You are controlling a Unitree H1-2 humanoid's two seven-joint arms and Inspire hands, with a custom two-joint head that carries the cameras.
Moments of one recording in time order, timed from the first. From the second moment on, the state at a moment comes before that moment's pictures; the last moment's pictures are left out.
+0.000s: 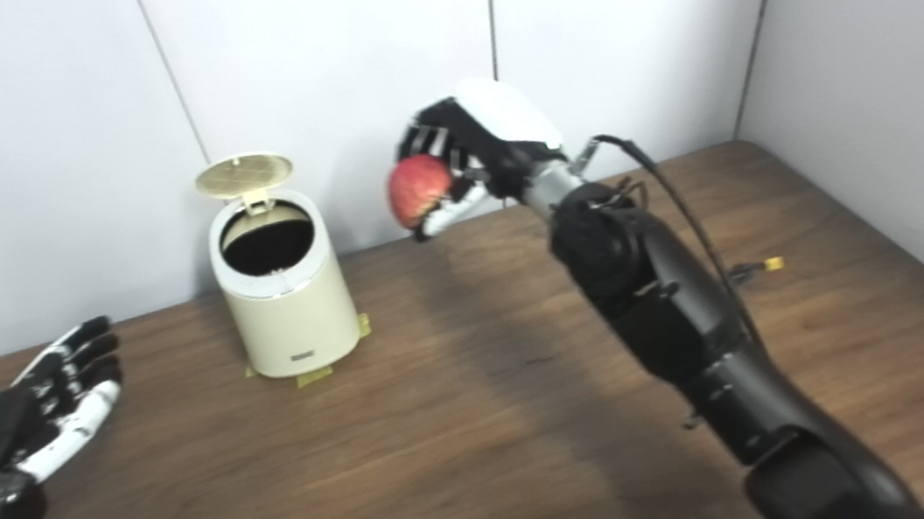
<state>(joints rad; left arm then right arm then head) -0.29 0.02 0.34 -0.35 0.42 0.48 -0.65 -0.65 -0.36 0.20 0.02 -0.58 0.19 0.13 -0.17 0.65</state>
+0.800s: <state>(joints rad) -0.22 -0.03 0.28 -0.39 0.48 0.48 -0.59 -0.83 -0.11 0.27 0.40 -0.55 0.01 0.02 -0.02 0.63</state>
